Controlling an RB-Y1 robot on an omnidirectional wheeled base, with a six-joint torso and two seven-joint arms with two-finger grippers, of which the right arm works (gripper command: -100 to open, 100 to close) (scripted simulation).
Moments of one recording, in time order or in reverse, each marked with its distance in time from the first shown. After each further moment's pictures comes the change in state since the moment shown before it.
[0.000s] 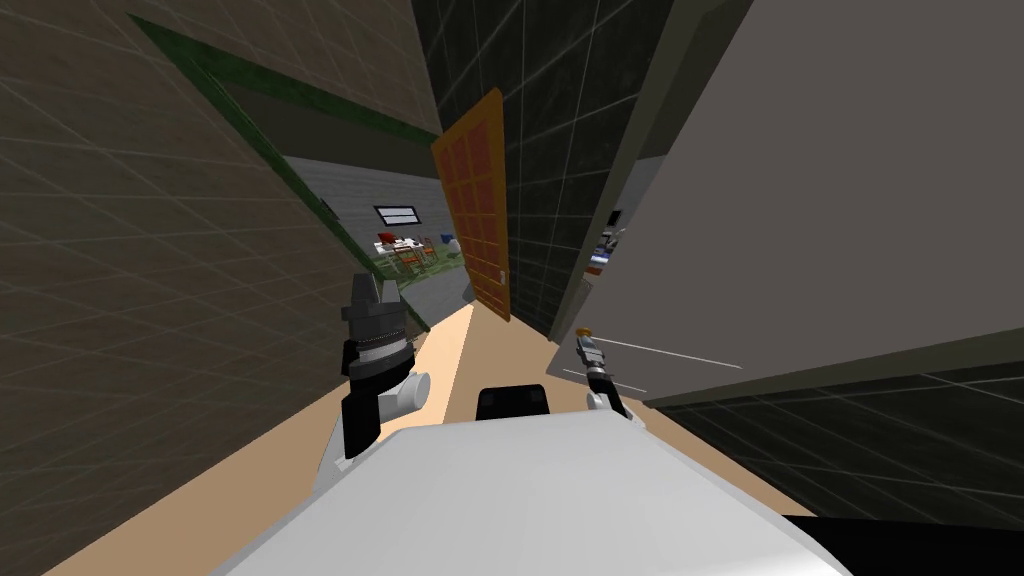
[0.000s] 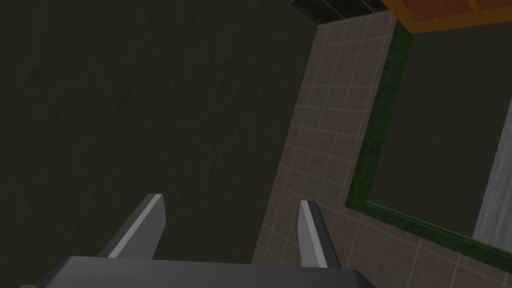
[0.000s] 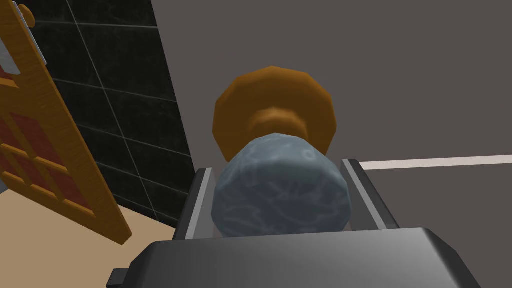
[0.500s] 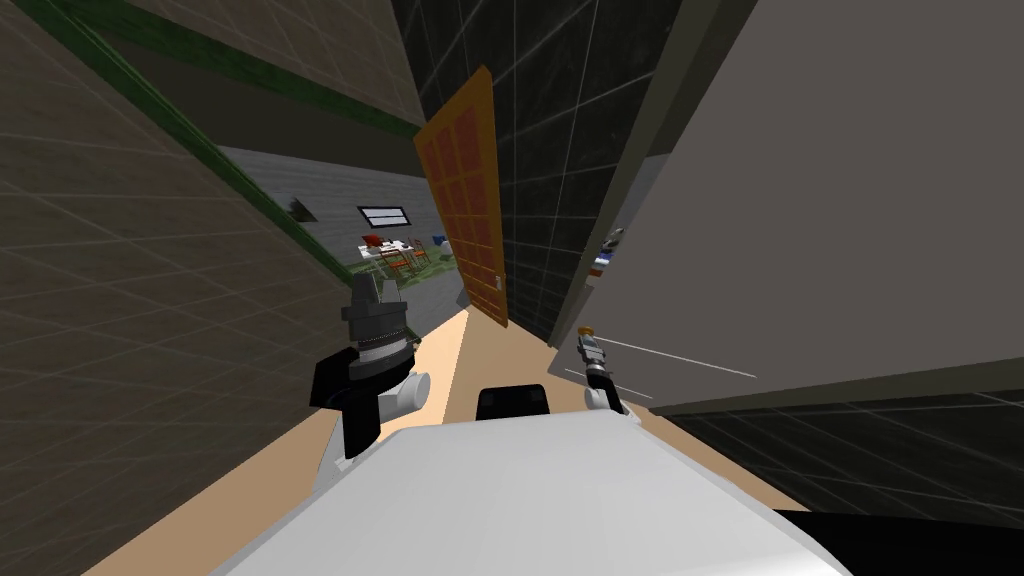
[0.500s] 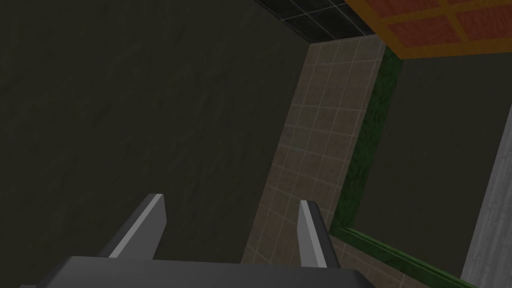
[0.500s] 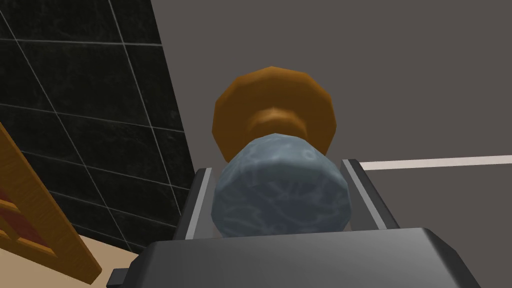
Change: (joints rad) arm -0.035 0.027 -0.049 0.029 -0.025 0.013 0.044
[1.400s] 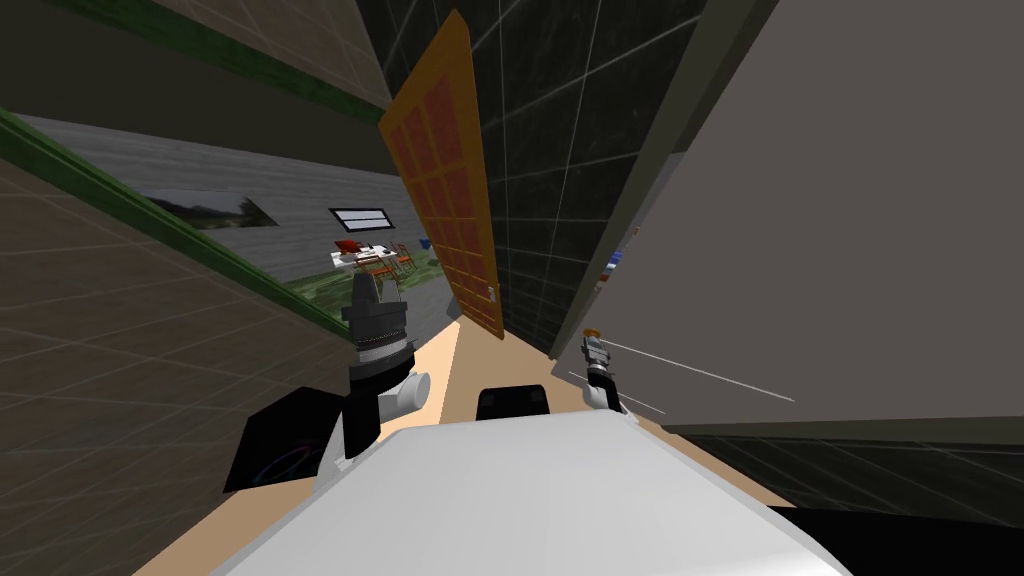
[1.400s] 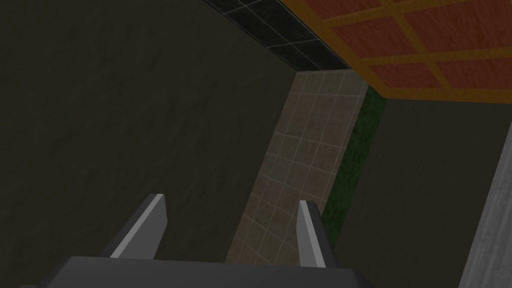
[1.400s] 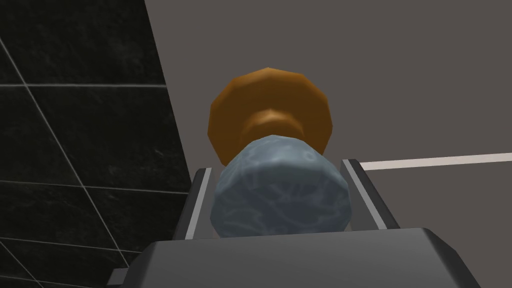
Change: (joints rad) arm -0.024 0.047 -0.096 0.032 -0.049 0.002 0.087
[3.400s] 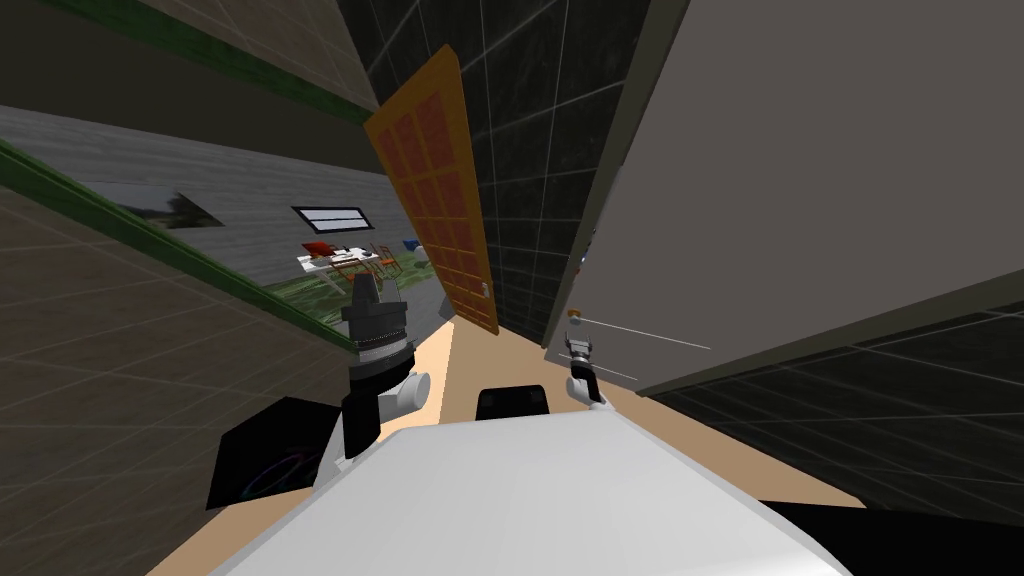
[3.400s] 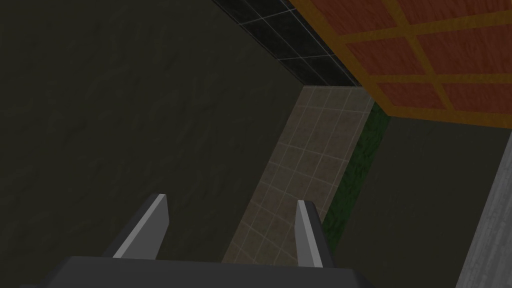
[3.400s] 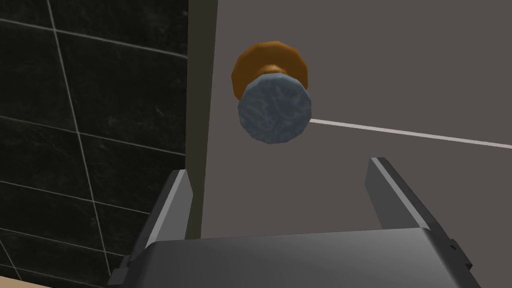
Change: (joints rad) arm -0.037 0.118 -0.003 -0.057 0.092 0.027 0.289
